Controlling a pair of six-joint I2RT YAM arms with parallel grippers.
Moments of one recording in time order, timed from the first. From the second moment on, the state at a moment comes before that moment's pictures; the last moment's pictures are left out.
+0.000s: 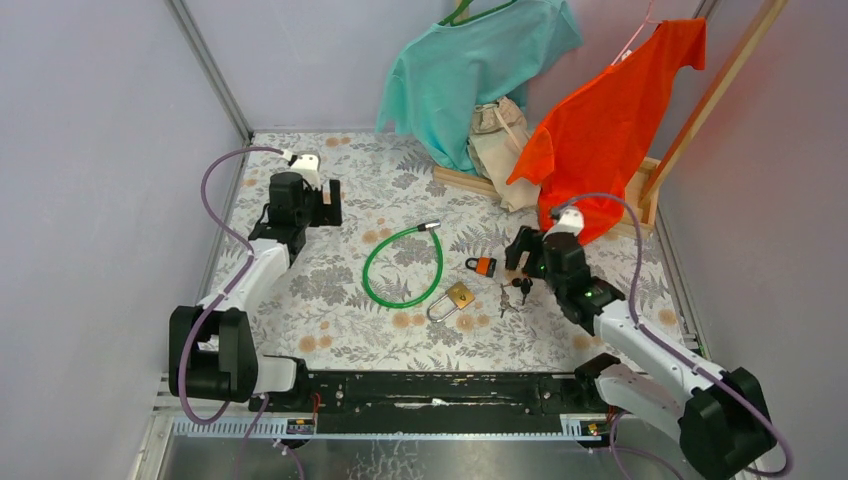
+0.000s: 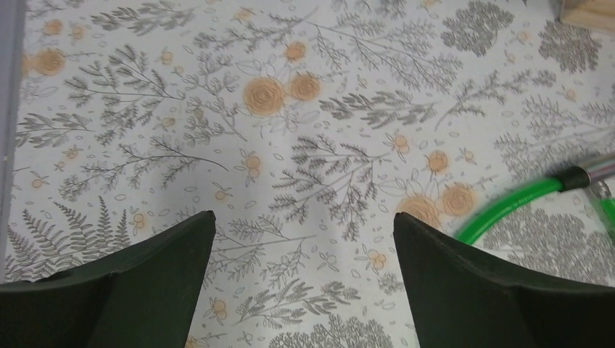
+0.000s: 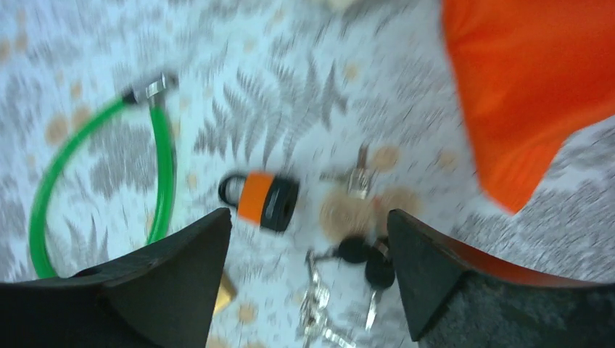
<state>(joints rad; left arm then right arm) -0.06 1.33 0.82 -0.01 -0.01 0.00 0.44 0.94 0.48 -0.03 0.25 0.51</state>
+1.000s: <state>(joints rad) -0.06 1.29 0.87 -0.31 0.33 0.13 0.71 1.31 0.51 -0.15 0.30 0.59</state>
